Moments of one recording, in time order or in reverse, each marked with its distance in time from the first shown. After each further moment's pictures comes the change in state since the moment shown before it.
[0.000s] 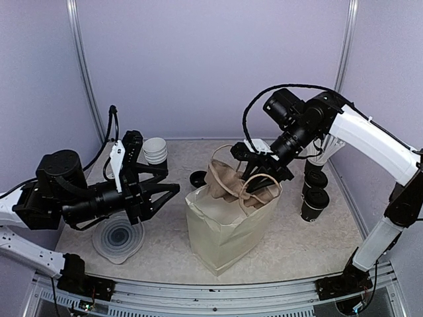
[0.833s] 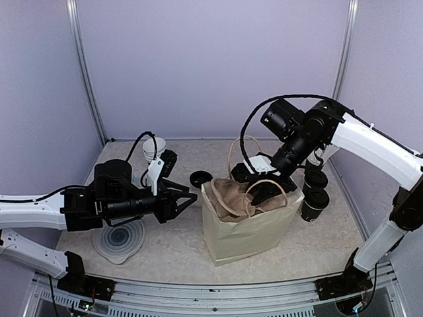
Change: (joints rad) left arm 0.286 0.172 -0.215 0.230 0.296 -0.164; right arm 0.071 -0.048 -0.098 -0.003 0.141 -0.056
